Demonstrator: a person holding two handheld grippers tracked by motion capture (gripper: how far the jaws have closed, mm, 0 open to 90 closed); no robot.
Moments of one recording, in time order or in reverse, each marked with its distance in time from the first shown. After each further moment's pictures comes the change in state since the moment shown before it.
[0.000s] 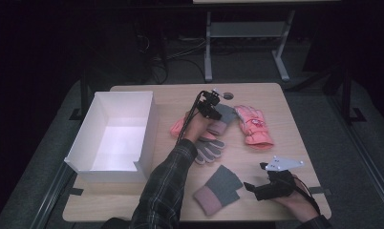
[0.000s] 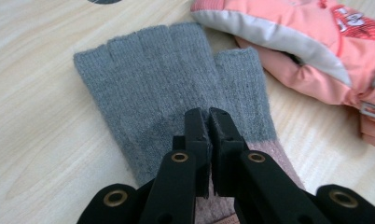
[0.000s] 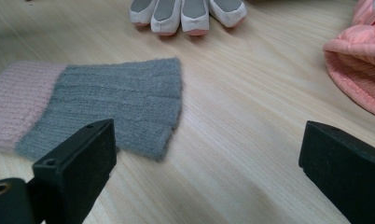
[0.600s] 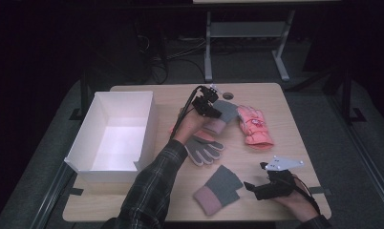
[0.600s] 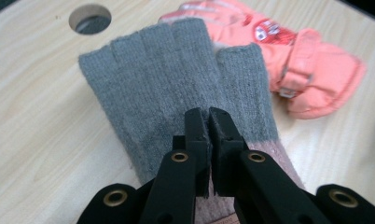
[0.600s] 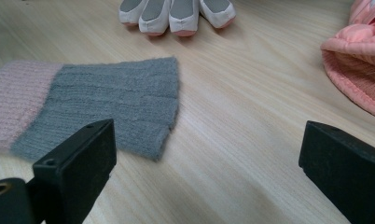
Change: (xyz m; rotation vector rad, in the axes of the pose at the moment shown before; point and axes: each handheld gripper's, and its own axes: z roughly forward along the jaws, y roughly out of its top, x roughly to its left) left arm -0.021 0.004 -0.058 -0.036 -0.059 0.095; right arm -0.001 0.000 0.001 0.002 -0.007 -0.003
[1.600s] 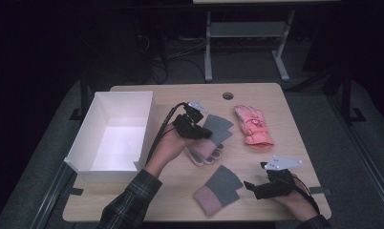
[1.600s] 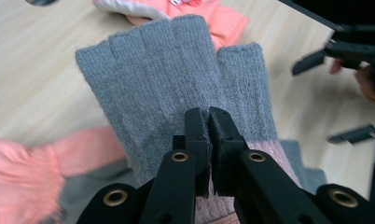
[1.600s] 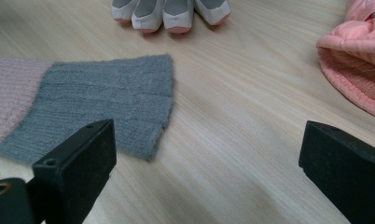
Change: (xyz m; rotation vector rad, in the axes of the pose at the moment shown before) left arm -0.060 -0.067 -0.078 -0.043 -0.104 0.001; right arm -0.001 0.000 0.002 0.012 -0.020 0.005
